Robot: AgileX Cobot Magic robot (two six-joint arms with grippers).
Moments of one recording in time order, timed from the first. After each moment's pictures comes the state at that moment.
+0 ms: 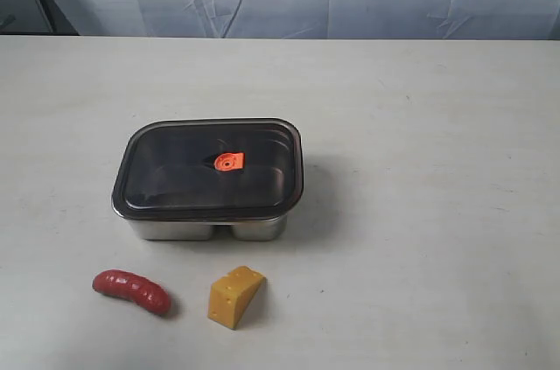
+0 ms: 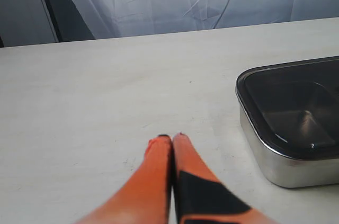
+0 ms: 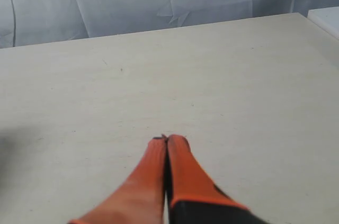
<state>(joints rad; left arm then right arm) 0.04 0.09 0.00 -0.02 0.24 0.04 -0.07 0.02 -0.01 0.06 0.36 0.05</state>
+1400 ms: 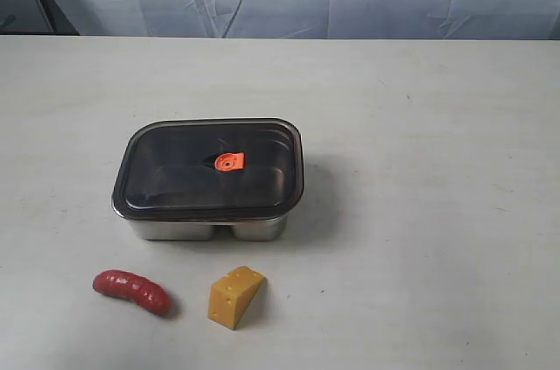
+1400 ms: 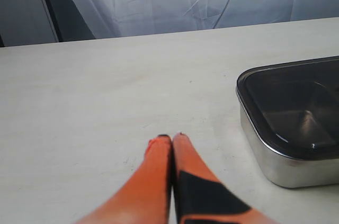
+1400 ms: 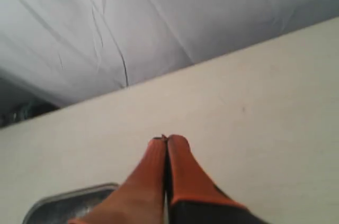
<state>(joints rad) 0.04 0.09 0.00 -0.02 0.24 0.04 0.15 0.89 -0.78 0.26 0.39 0.25</state>
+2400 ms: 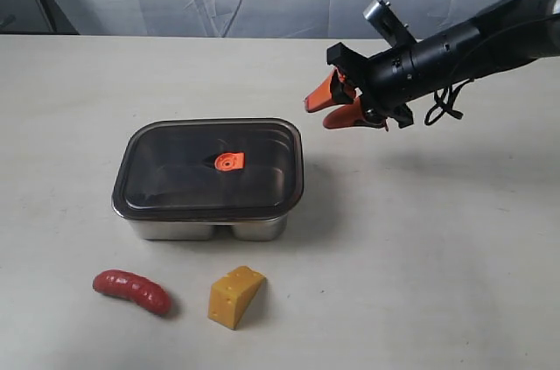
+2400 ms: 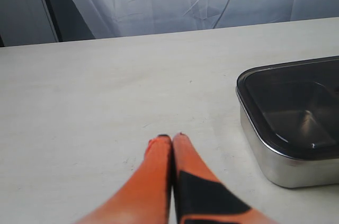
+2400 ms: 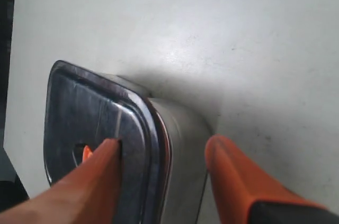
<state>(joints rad) 0.04 0.09 0.00 -0.02 0.24 0.04 0.16 2.06 -1.28 1.21 0.92 -0.74</state>
